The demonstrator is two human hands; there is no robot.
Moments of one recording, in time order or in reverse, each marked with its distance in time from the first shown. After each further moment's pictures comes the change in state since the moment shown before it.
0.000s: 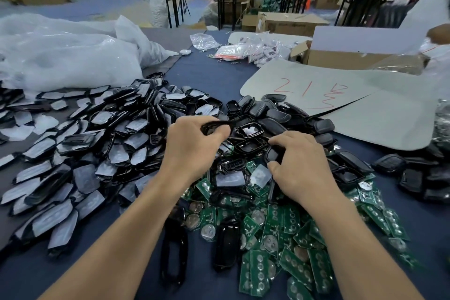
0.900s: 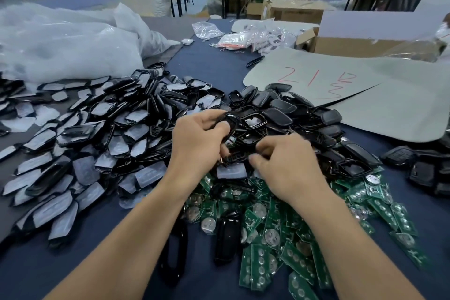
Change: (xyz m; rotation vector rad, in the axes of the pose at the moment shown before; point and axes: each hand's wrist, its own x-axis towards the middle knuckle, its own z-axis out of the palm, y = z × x) left_hand -0.004 -0.008 0.018 -0.383 0.002 -0.154; right_hand -0.001 -0.013 0.015 0.185 -0.043 -0.012
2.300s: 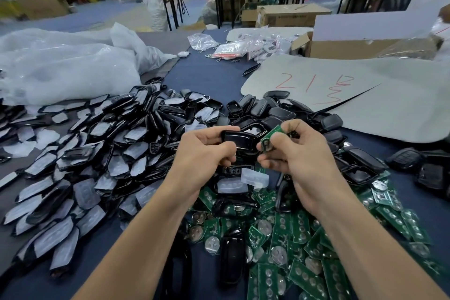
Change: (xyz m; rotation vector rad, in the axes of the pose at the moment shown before) left_hand 0.008 -0.002 -0.007 -0.132 -0.253 -0.065; right_hand 0.005 -0.005 -0.014 1.229 0.048 0.268
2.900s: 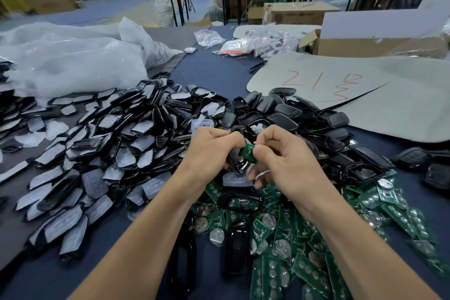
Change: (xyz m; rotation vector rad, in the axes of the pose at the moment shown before) left_hand -0.004 0.004 0.005 0.162 -0.020 -0.026; right_hand -0.009 0.016 0.010 -0.329 -0.226 -0.091
